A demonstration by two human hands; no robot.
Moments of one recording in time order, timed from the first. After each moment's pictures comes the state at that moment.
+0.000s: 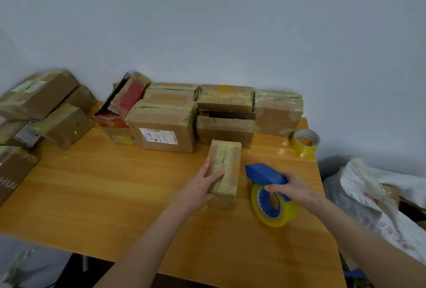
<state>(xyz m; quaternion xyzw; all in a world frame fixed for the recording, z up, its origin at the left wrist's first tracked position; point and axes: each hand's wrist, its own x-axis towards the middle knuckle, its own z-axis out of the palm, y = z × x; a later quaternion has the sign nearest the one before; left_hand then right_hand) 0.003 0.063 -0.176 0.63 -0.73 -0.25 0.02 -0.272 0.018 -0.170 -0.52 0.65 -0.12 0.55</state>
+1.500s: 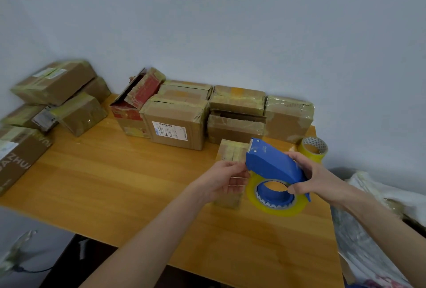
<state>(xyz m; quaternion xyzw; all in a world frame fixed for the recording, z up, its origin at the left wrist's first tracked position) -0.034 0.065 -0.100 0.52 -0.31 -0.72 0.34 -0.282 0.027 -0.088 -0.64 0.43 -0.18 0.62</state>
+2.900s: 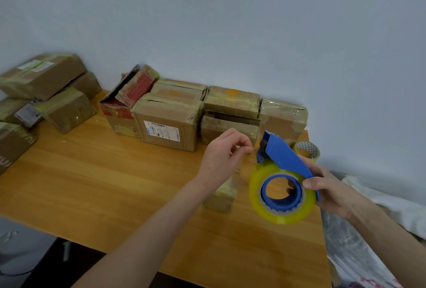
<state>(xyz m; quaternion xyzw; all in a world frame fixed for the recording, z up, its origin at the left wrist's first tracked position) -0.045 0.049 -0.070 0.49 -0.70 -0.19 0.48 -0.300 0.022 -0.084 -0.46 0.35 -0.26 0.77</state>
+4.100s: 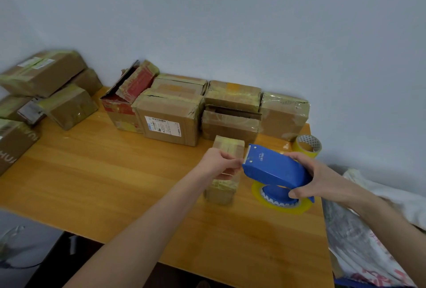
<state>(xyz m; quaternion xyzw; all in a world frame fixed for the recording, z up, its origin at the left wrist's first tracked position) -0.042 0.046 -0.088 0.67 -0.39 -0.56 0.29 -0.296 0.026 -0.074 -0.68 0.44 -0.13 0.57</state>
